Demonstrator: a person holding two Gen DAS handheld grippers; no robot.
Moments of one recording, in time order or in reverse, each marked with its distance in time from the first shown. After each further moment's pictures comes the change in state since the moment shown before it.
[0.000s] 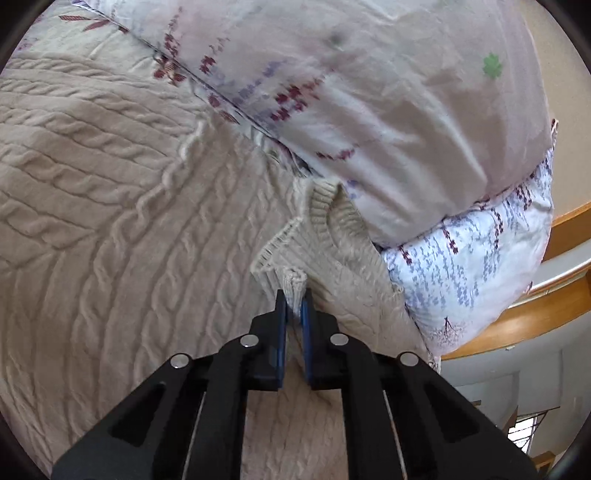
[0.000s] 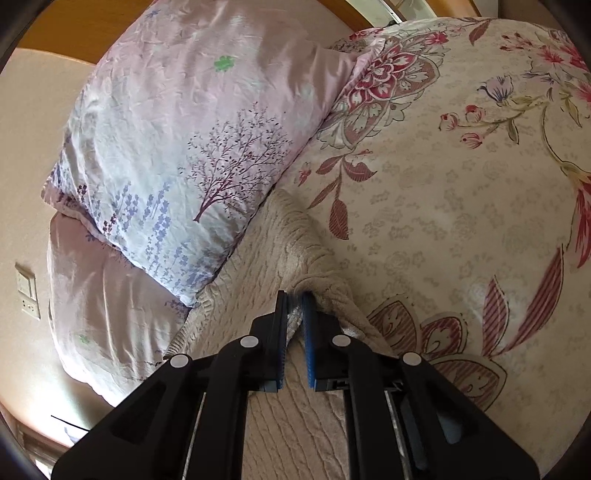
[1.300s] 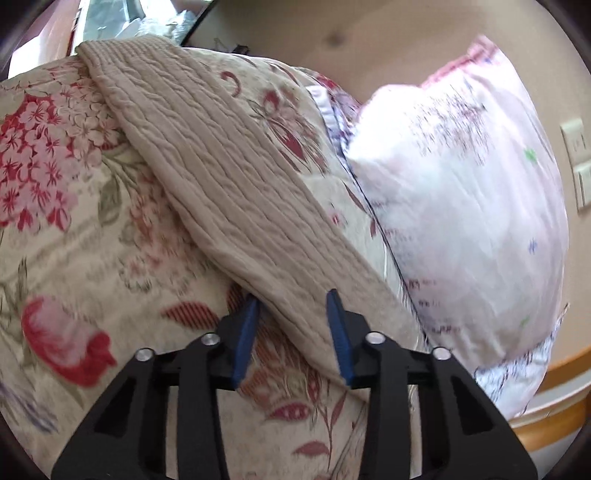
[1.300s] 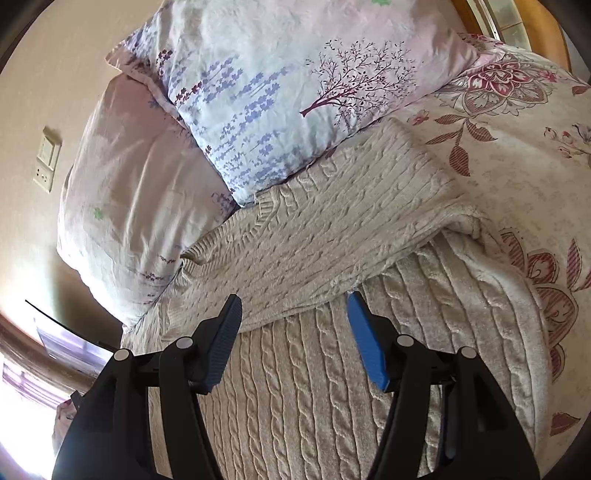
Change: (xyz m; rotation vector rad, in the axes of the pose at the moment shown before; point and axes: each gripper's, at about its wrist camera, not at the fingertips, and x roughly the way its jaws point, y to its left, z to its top) left arm -0.190 0.191 0.050 -0.329 -0.345 0.175; right arm -0.003 0.068 -0.063 -0.352 0.185 0.049
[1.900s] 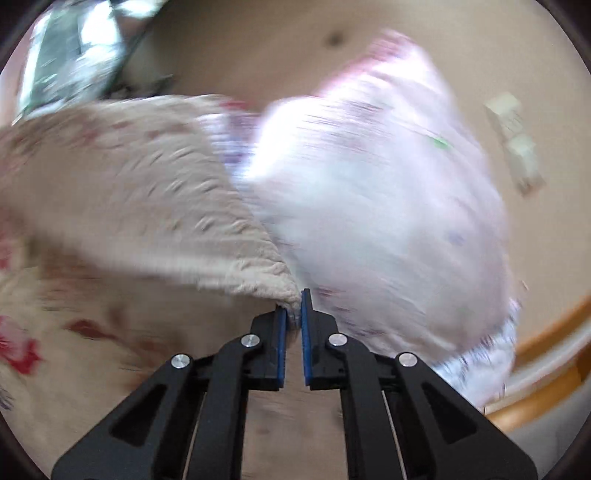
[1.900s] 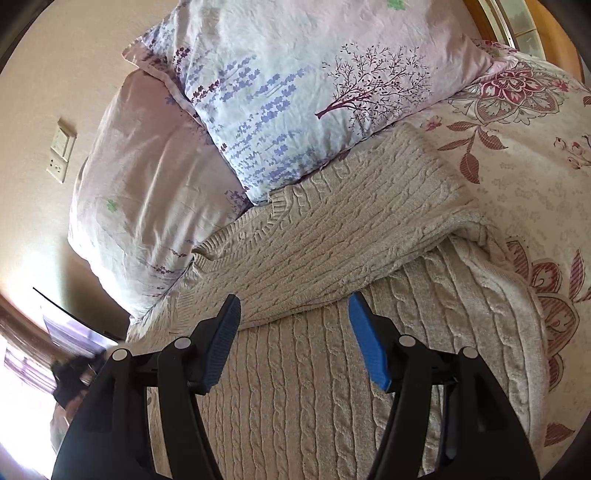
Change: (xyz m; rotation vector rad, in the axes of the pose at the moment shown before) left arm -0.024 -0.092 -0.011 0.173 -0.060 -0.214; right arm -0.005 0.000 0.000 -0.039 0.000 0.050
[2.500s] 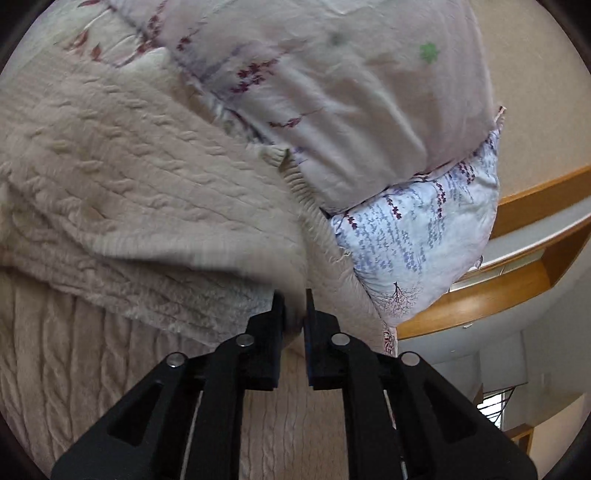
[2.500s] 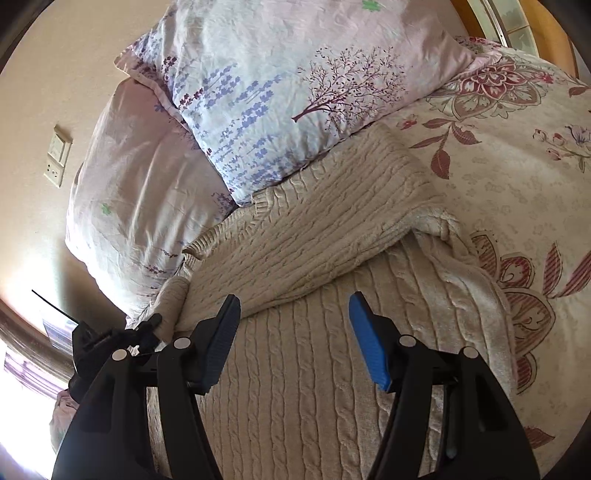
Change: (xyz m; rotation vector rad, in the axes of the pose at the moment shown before) left arm 0.122 -0.082 -0.176 0.083 0.478 -0.218; right arm -0.012 -0.020 -0.001 0.017 -0.001 -0.014
